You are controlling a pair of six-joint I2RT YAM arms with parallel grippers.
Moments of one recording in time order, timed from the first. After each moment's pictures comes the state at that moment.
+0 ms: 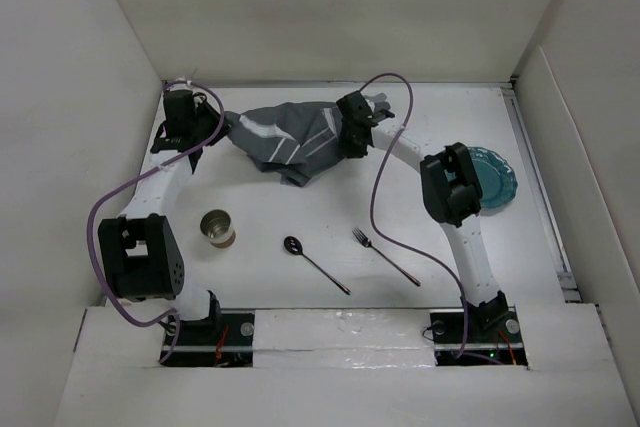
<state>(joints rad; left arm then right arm) 0.03 1.50 1.15 -0.17 0.18 -0.63 0.52 2.34 1.94 -0.59 0.15 0.64</state>
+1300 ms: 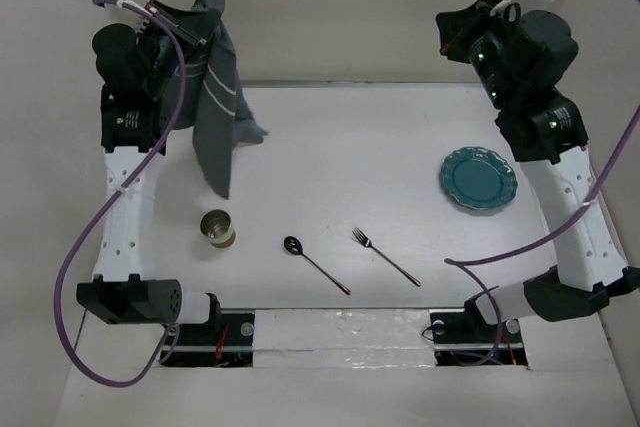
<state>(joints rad) -0.01 1.38 1.72 -0.18 0.31 -0.89 0.43 1.43 2.03 -0.46 0.21 0.39</state>
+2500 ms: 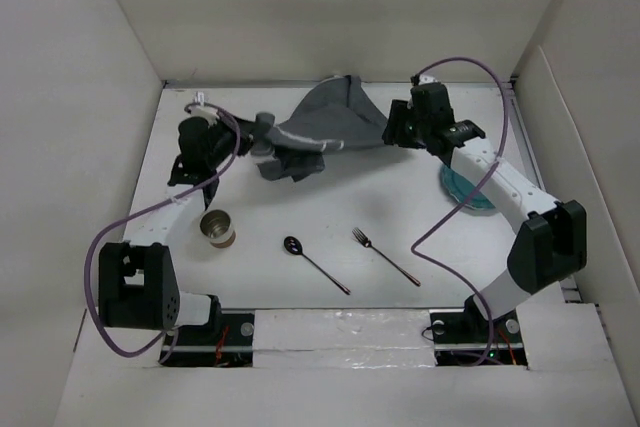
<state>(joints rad) -0.08 1.33 0.88 0.32 0.39 -1.05 0.39 1.57 1.40 -0.43 0.08 0.41</state>
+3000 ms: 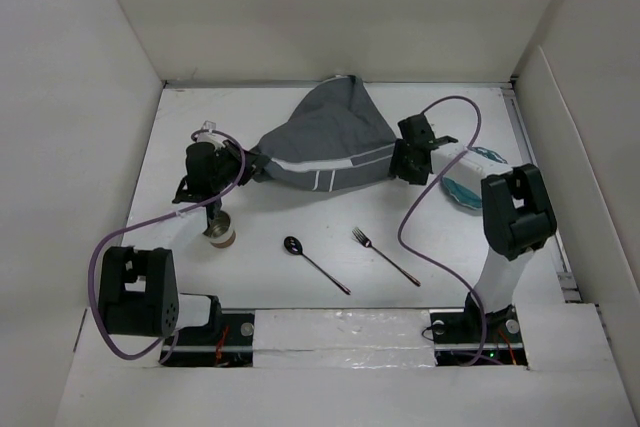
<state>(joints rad) -0.08 1.30 0.63 0.29 0.36 -0.94 0.33 1.81 1.21 -0.44 0.16 0.56</state>
